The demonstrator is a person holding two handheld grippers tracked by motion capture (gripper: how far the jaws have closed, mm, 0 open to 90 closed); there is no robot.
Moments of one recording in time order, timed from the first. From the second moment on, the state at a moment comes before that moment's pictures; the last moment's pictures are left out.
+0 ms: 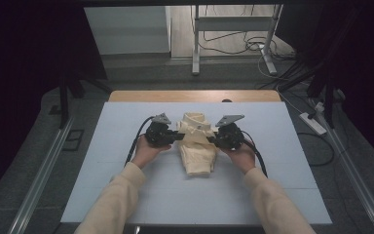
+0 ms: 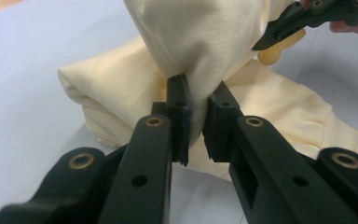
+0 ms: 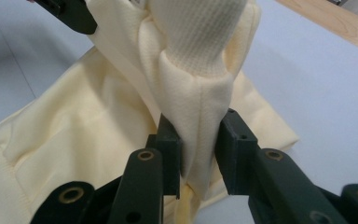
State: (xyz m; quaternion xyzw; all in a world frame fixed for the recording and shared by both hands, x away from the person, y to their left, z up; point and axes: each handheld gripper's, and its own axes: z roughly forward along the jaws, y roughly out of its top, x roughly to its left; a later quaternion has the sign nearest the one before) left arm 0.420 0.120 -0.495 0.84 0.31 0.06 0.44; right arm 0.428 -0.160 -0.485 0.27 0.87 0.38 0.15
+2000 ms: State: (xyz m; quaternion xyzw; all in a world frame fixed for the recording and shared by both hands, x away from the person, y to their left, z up) left arm 0.384 0.142 -0.469 0.81 0.34 0.08 0.47; right arm 0.382 -0.114 -0.453 0.20 0.90 0.39 0.07
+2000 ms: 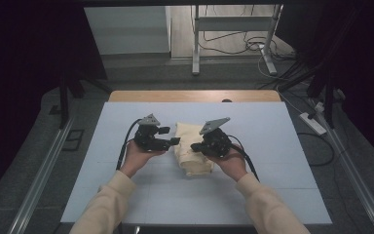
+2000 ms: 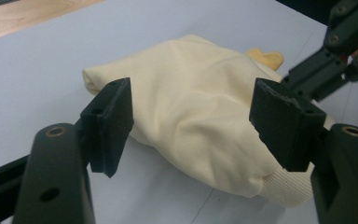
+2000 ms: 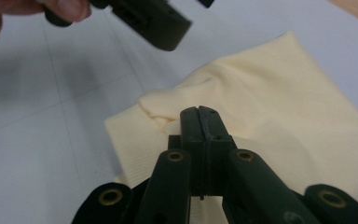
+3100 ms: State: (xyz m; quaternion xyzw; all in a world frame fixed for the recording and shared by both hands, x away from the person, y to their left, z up) left arm 0.380 0.138 -0.472 0.82 0.34 0.07 0.46; right arm 0.368 -0.143 -0.496 0.23 0.89 0.38 0.05
